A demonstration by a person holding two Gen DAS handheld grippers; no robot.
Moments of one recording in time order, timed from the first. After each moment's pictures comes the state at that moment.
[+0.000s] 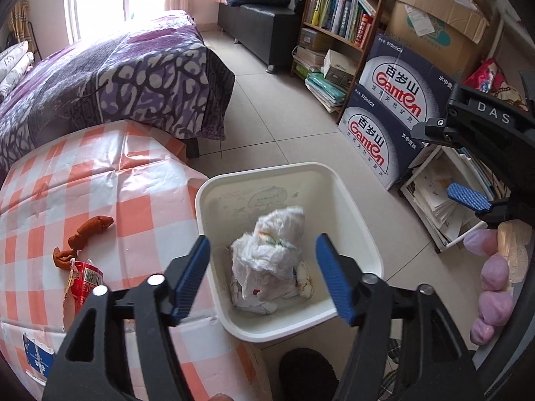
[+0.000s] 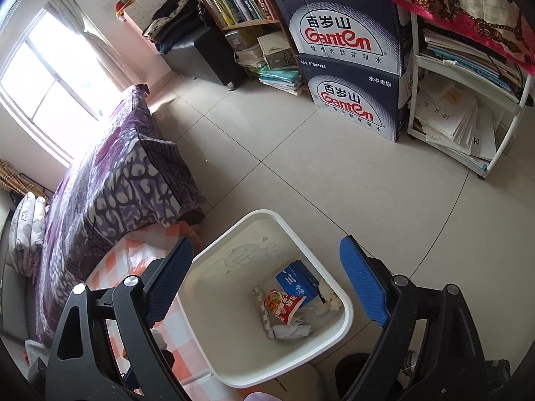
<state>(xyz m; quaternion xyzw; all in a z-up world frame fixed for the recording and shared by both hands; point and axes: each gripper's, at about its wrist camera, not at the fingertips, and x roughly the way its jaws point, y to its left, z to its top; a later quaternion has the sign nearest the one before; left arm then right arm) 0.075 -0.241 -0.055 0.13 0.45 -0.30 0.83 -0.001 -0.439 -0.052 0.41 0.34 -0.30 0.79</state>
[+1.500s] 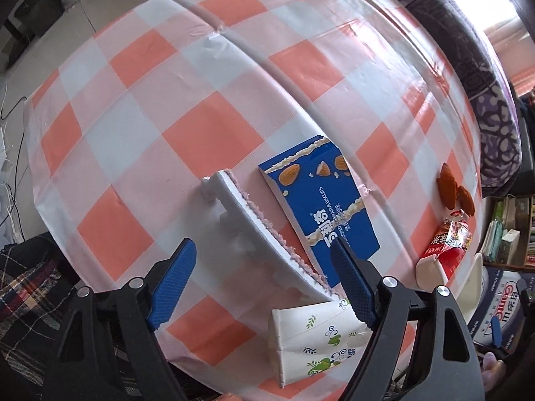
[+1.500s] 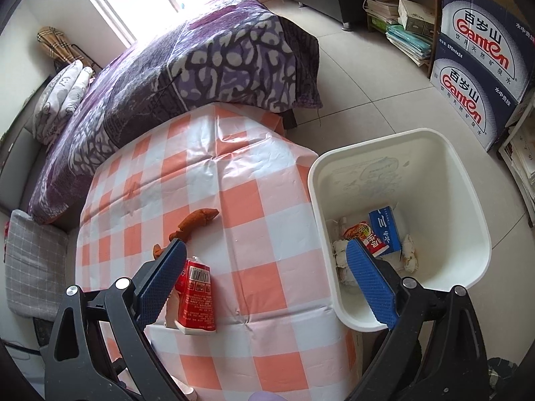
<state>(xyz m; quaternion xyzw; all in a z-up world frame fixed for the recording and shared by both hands) 0.082 0.166 -0.112 -0.23 0.63 0.16 0.73 0.114 -0.227 -0.063 0.28 0.47 -0.11 0.83</state>
